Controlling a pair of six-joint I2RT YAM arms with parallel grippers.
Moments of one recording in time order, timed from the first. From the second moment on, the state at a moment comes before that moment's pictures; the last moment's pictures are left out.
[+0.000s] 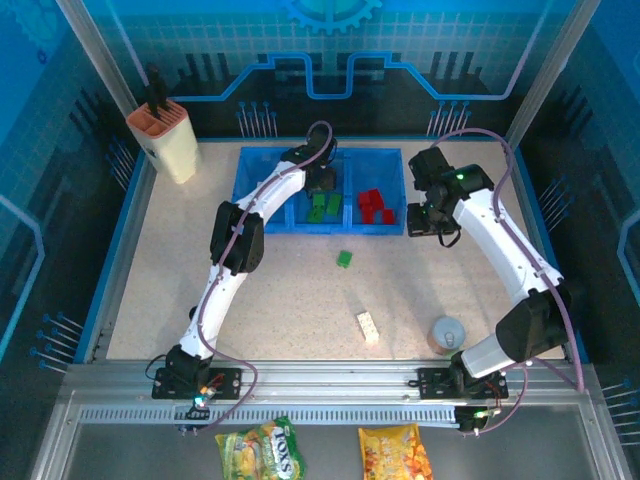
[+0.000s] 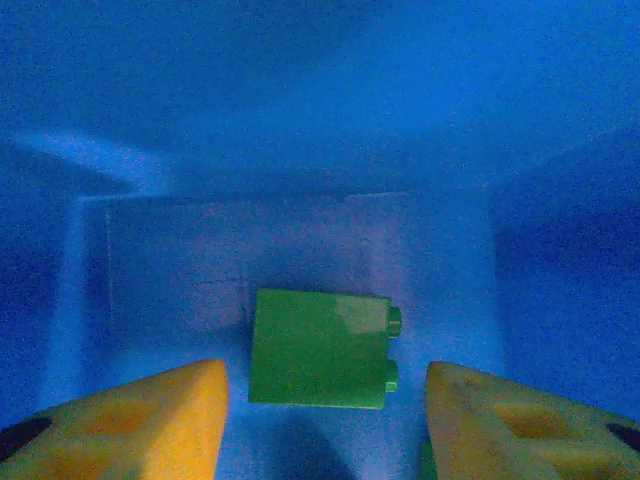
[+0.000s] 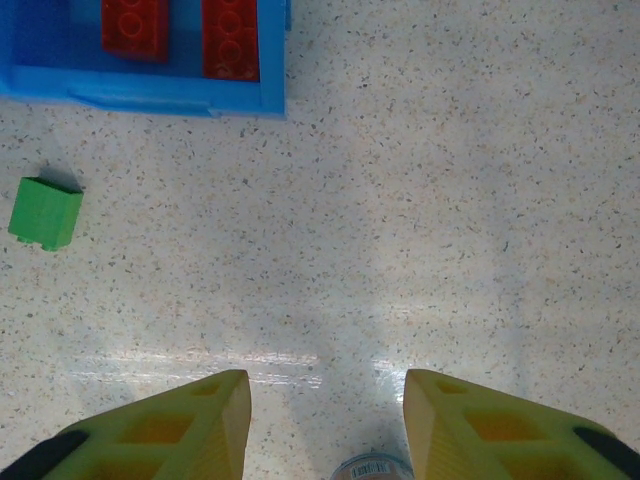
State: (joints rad) left arm -0.42 2.59 2.38 -0.80 -0.13 -0.40; right arm 0.33 1.50 1.50 -1.31 0.15 0.30
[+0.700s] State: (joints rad) left arm -0.45 2.22 2.16 -0.90 -0.07 -0.40; right arm 0.45 1.46 1.44 -1.29 0.14 0.38
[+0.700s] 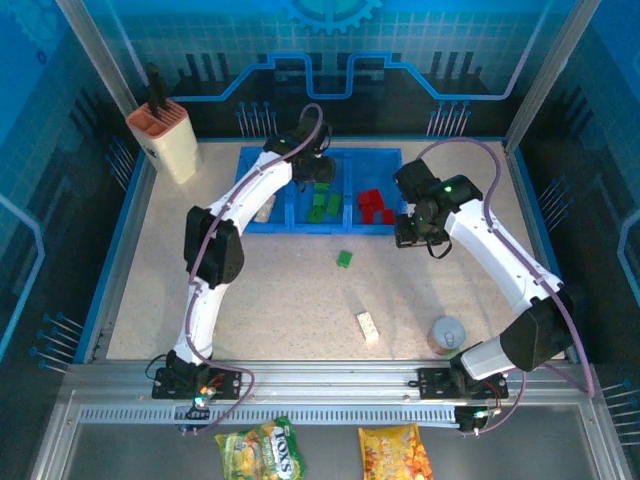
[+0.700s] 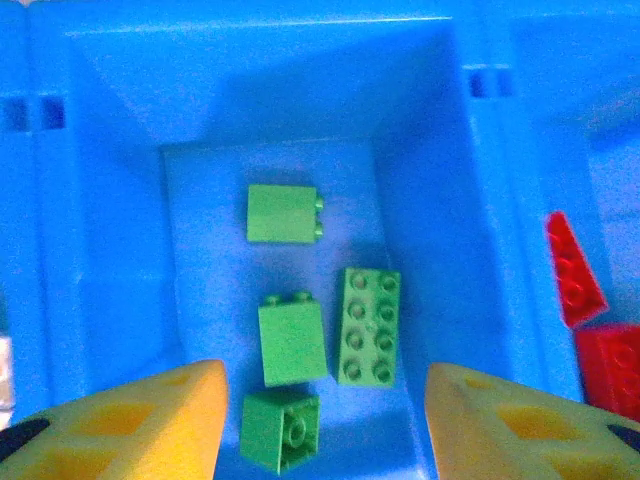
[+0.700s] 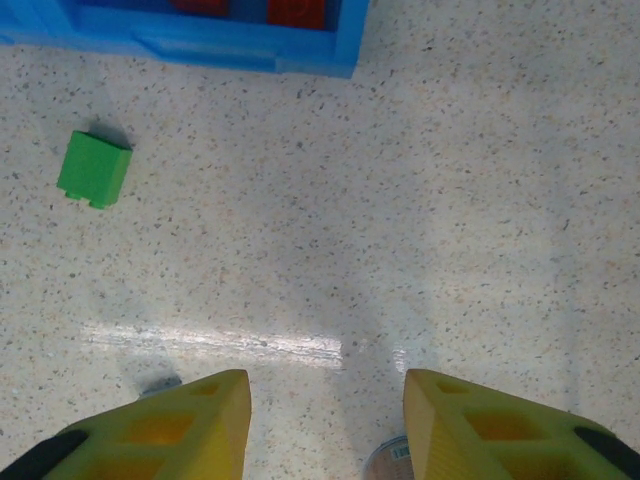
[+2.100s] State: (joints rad) left arm -0.76 2.15 1.63 -0.75 -0.04 -0.56; right arm 0.52 1.42 1.30 -1.24 0.16 0.47
